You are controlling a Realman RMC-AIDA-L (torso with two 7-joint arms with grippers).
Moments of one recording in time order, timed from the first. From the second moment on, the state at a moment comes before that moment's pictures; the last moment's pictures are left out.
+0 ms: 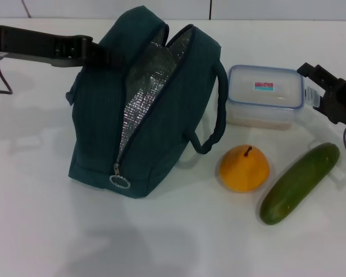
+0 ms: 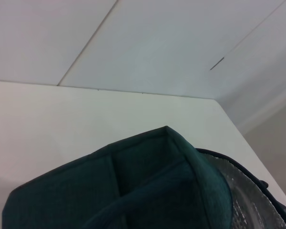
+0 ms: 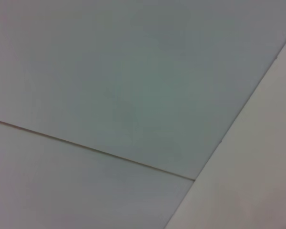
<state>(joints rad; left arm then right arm) -0.58 -2.04 0.75 1.24 2.14 1.73 -2.56 0.61 2.03 -0.78 -0.03 -1.20 -1.15 1.78</state>
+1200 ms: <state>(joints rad) -0.57 -2.04 0.75 1.24 2.14 1.73 -2.53 0.61 2.03 -0.79 -0.03 -1.21 -1.14 1.69</state>
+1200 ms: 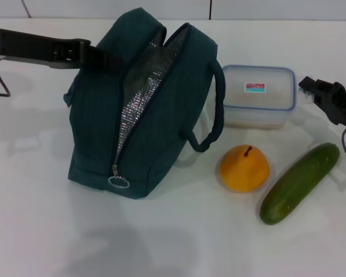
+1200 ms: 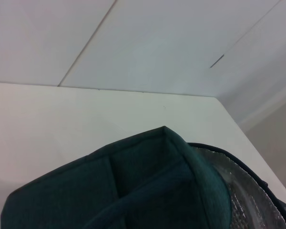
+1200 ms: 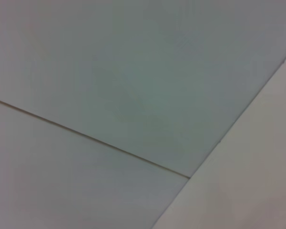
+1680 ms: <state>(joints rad) -0.58 -2.04 0.75 1.24 2.13 1.73 -2.53 0.60 2.03 -0.78 -0.03 -1.16 -1.21 1.62</state>
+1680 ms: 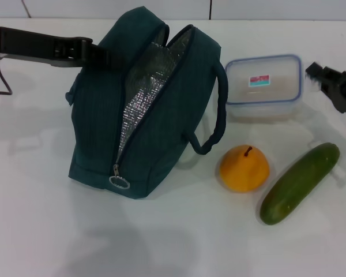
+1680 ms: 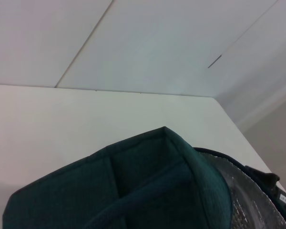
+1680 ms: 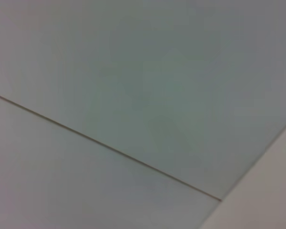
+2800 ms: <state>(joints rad) -0.58 -2.05 0.75 1.24 2.12 1.72 -2.53 0.58 2.03 -0.78 -0.02 -0.89 -1.57 1.76</state>
